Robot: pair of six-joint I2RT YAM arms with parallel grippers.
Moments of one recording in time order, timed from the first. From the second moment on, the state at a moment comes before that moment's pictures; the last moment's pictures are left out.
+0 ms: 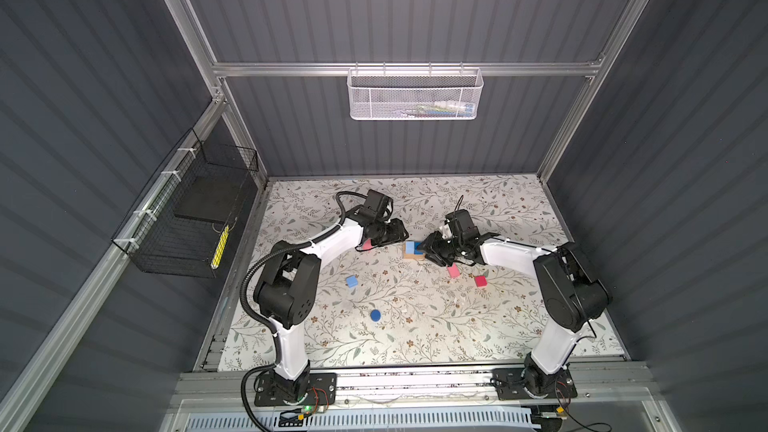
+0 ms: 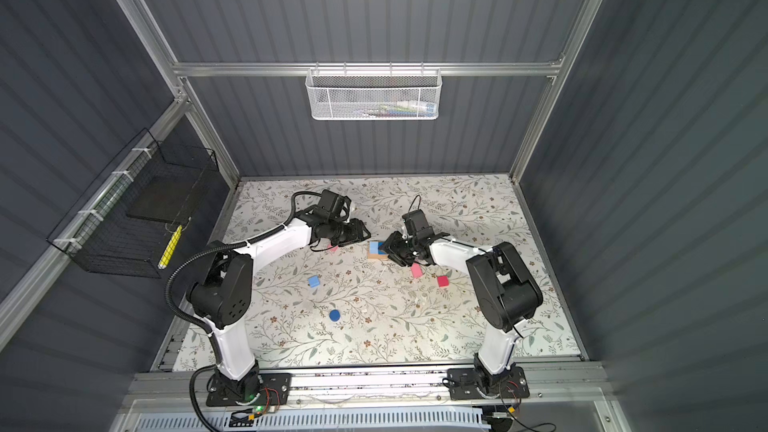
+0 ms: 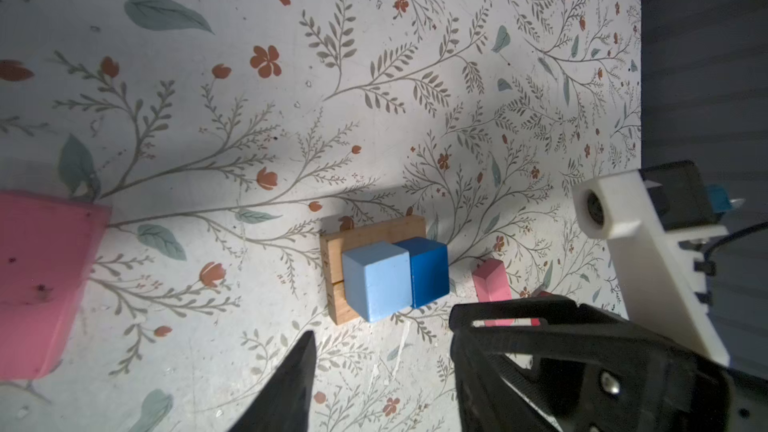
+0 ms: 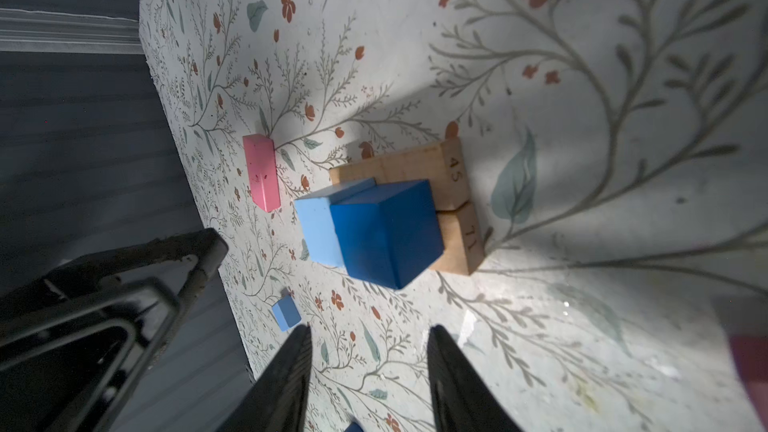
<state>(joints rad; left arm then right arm) -0.54 1.89 1.38 -0.42 0.33 -0.57 0.48 1.79 1.02 -0.08 -0.42 1.02</state>
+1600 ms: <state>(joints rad) -0.53 1.89 1.38 -0.42 0.32 -0.57 0.49 1.81 1.02 -0.03 -0.42 1.07</state>
